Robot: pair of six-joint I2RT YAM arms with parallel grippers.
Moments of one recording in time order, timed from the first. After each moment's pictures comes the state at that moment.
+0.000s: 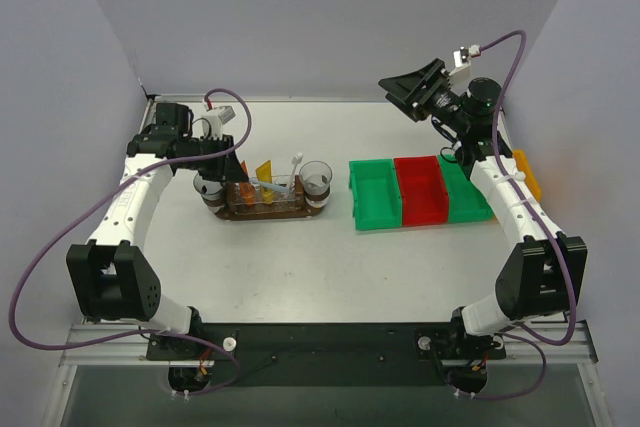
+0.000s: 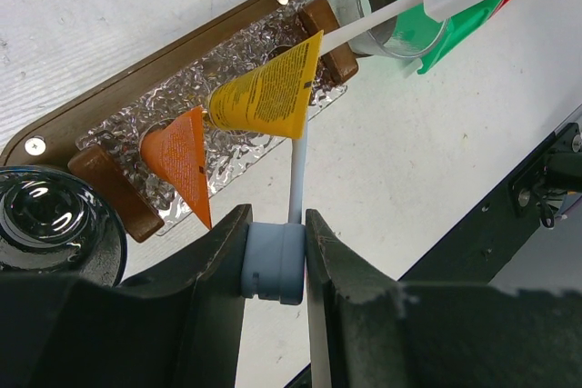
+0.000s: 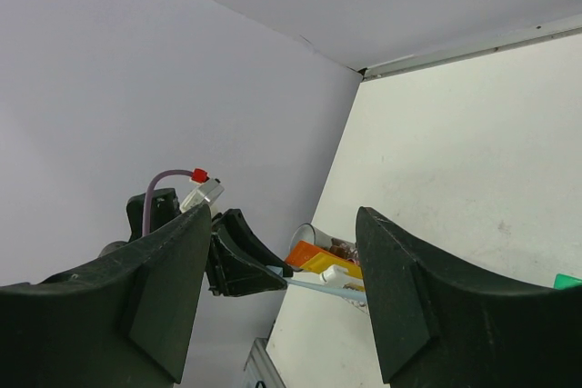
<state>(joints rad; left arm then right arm) -0.05 1.49 1.35 -0.85 0.66 0.07 0.11 1.49 1.24 0.29 -0.61 1.05</state>
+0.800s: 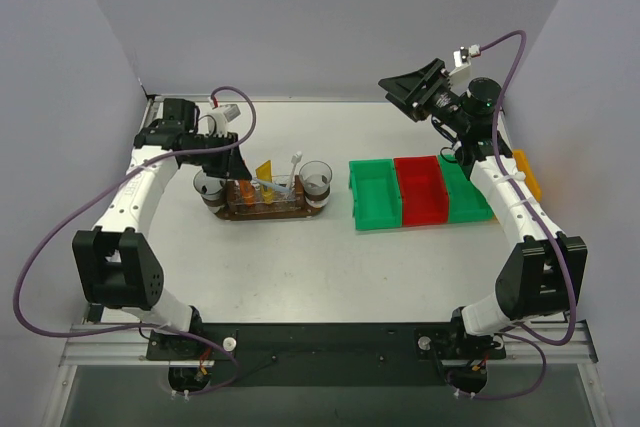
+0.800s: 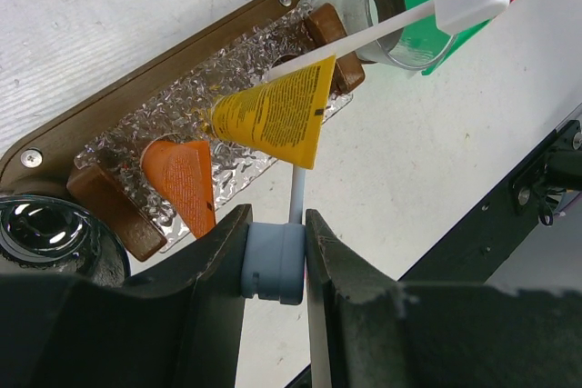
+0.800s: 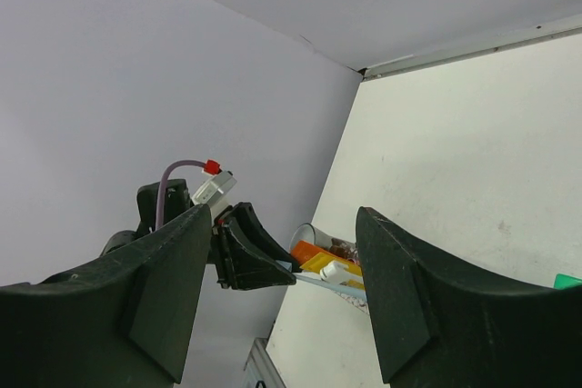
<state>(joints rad) -0.06 1.55 1.39 -0.86 0.65 0.06 0.11 1.49 1.24 0.29 -0.61 1.05</state>
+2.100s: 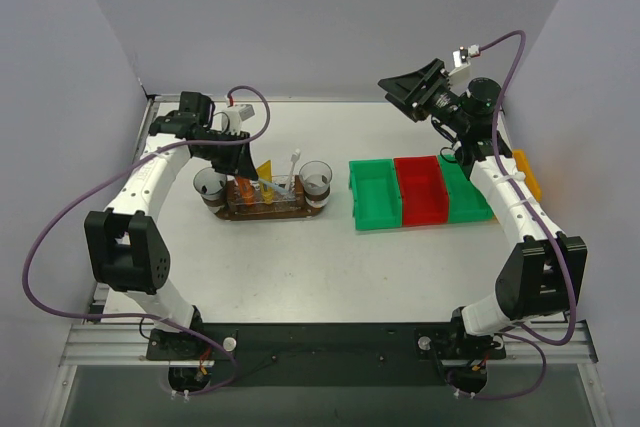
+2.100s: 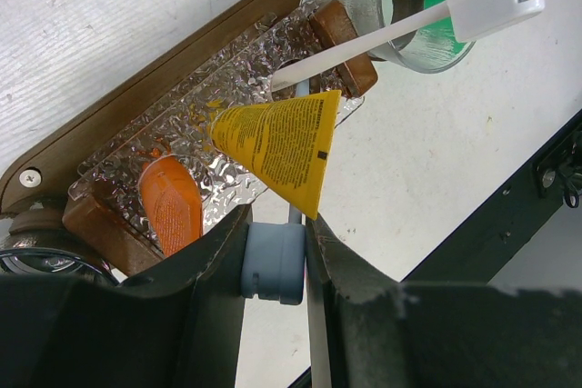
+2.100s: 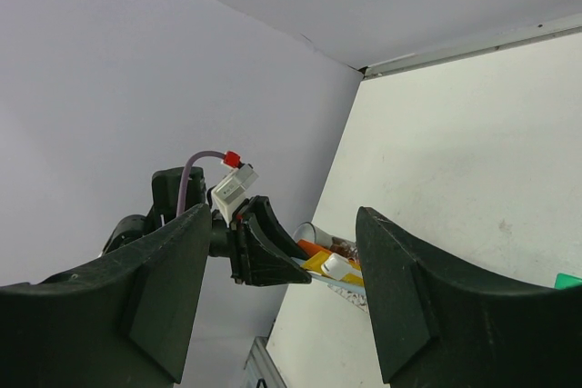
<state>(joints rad) -0.12 1.67 1.51 -0.94 0.60 0.12 0.11 1.49 1.24 0.29 -0.61 1.05</state>
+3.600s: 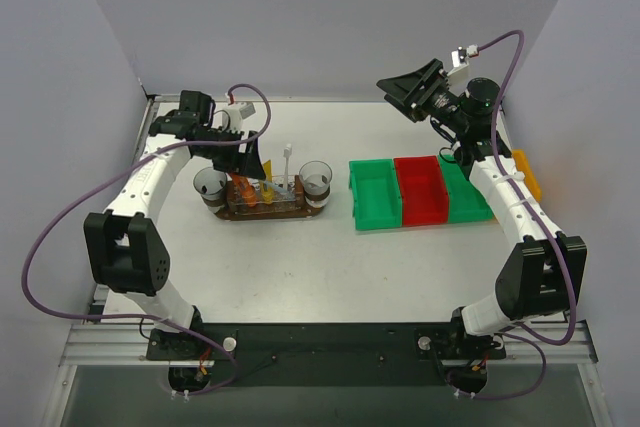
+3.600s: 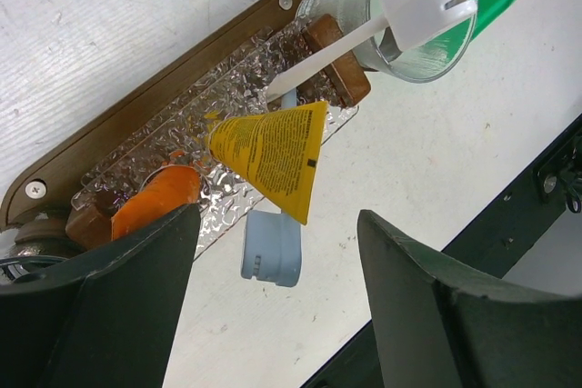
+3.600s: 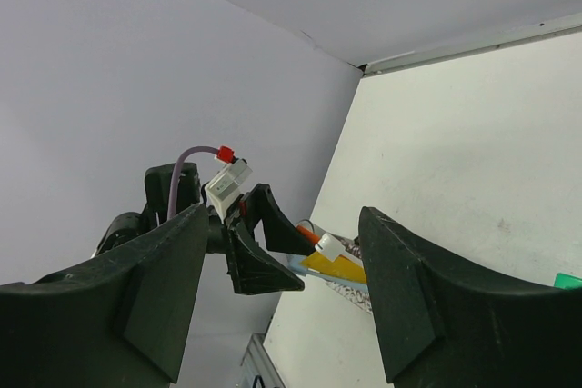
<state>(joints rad) -0.13 1.66 1.51 -0.92 0.60 0.11 0.12 1.49 1.24 0.29 -0.61 1.04</state>
